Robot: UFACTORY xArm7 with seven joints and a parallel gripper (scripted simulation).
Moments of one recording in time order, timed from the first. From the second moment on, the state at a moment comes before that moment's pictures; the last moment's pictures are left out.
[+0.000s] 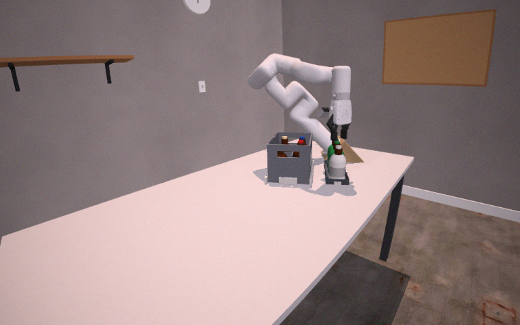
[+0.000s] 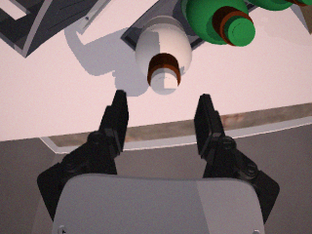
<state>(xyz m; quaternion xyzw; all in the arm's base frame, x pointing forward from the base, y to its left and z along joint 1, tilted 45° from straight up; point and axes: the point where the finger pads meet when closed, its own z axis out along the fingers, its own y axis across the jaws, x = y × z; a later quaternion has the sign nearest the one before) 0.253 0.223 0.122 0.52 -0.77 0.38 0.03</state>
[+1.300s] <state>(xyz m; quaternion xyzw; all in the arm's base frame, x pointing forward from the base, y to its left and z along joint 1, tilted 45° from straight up) 0.257 0.218 0.115 0.52 -0.77 0.38 0.03</state>
